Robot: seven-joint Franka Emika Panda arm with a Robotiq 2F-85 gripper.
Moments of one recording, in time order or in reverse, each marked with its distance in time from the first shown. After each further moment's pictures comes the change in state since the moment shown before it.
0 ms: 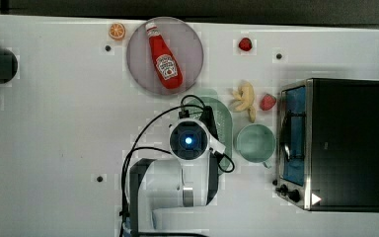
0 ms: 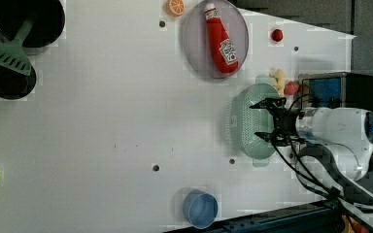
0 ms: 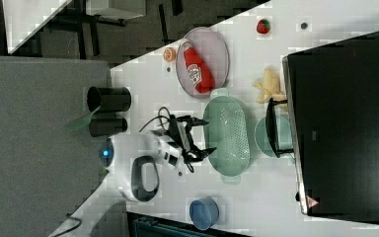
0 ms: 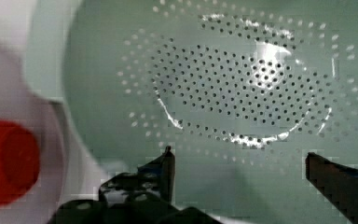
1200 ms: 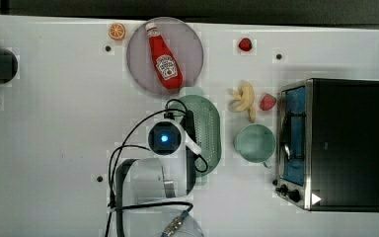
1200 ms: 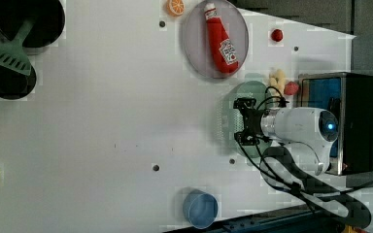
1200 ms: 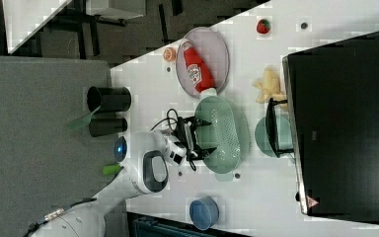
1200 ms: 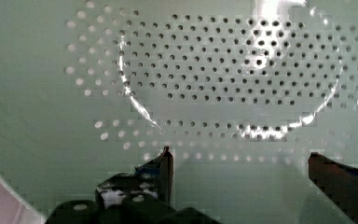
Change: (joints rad) arm 0.115 0.185 0.000 0.035 -0.010 0.139 0.191
